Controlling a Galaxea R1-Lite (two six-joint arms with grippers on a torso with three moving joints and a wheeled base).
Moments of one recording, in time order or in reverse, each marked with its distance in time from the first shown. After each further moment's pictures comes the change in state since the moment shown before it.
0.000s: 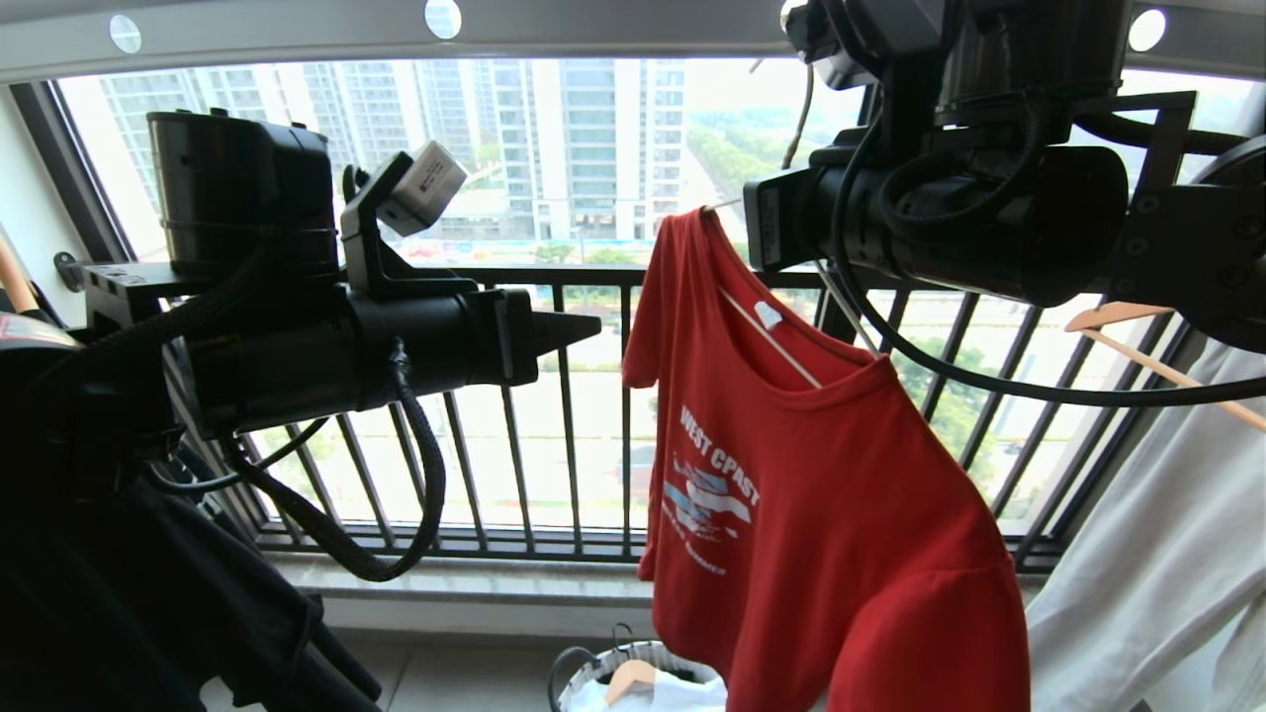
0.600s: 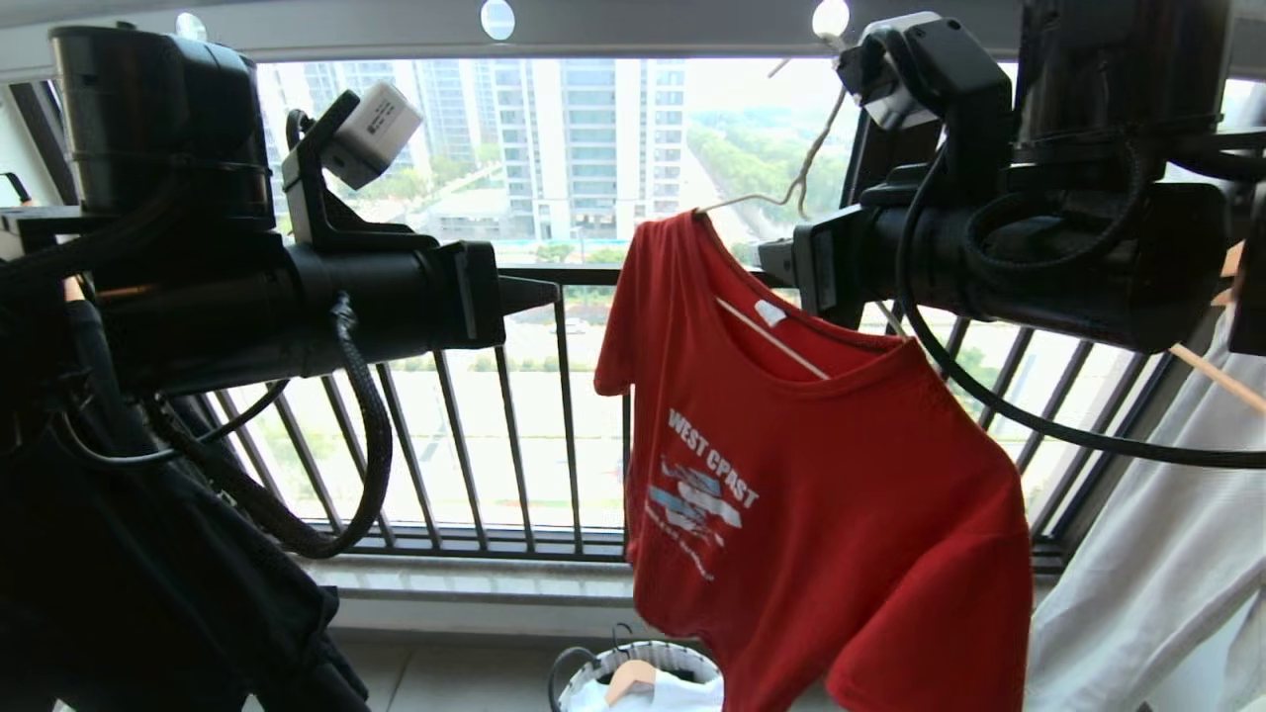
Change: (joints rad) left arm 0.012 -0.049 -0.069 0.109 -0.002 -0.003; right arm -0.002 -0.132 0.180 -0.002 0.001 0.000
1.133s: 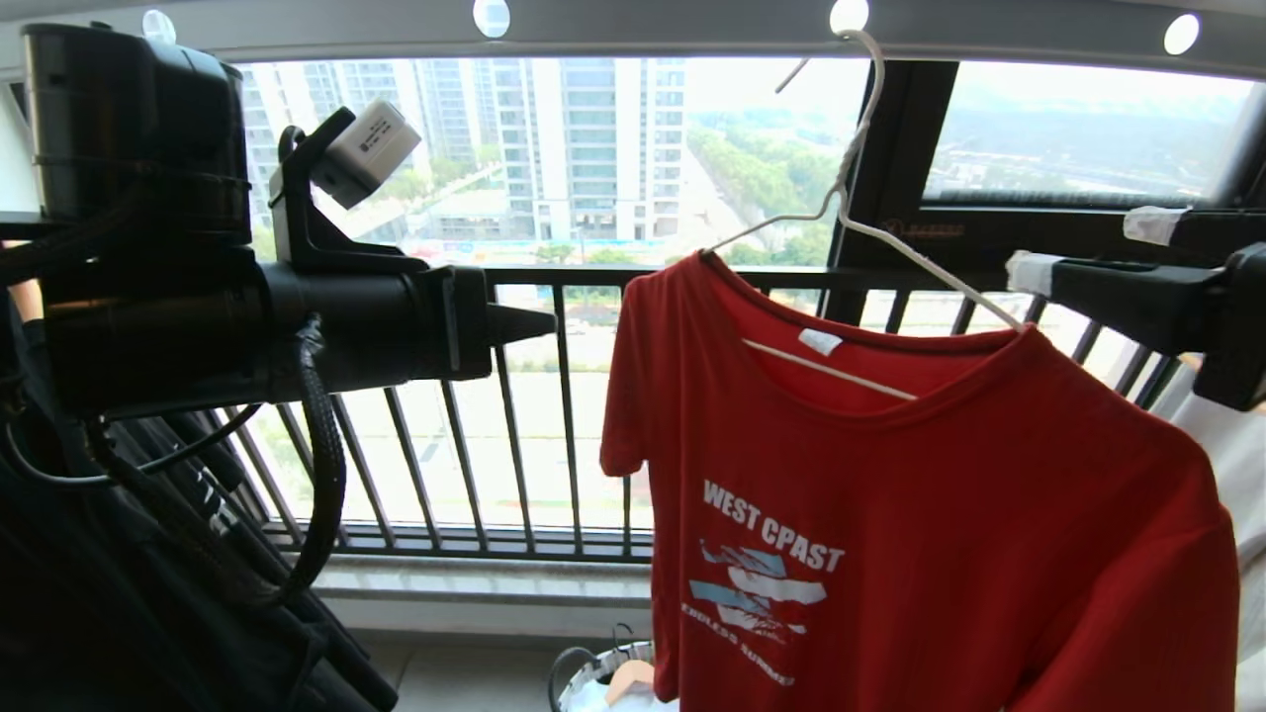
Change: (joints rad) left arm -0.027 -0.046 0.015 0.107 -0.022 -0.004; right arm -0.003 -0.523 0.393 0.012 0.007 -0.026
